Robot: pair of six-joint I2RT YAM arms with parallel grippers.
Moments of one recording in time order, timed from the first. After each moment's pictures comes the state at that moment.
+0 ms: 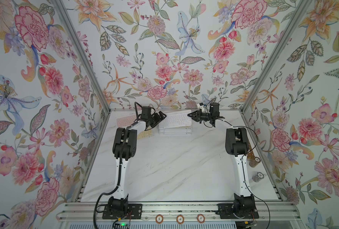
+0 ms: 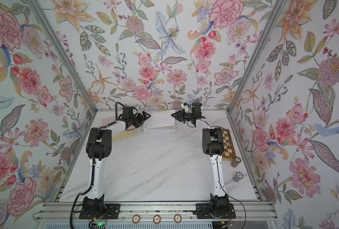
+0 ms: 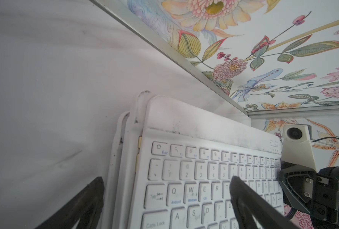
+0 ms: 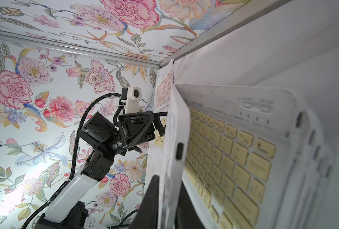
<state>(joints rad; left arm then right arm) -0.19 2.39 1.80 -0.05 0.47 -0.77 0.15 2.57 2.05 0.06 -1.11 0.91</state>
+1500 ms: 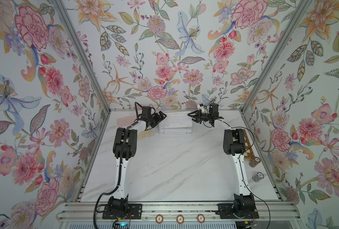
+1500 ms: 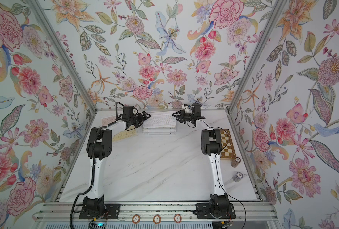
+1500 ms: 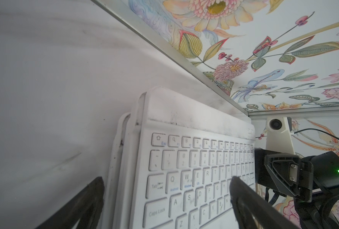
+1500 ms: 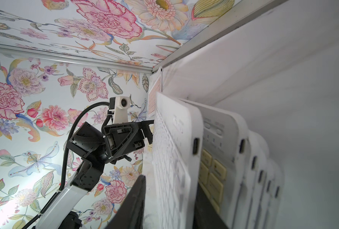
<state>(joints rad) -0.19 2.40 1.81 -0.06 0.47 -0.77 0.13 2.69 2.21 -0.02 -1.09 0.90</state>
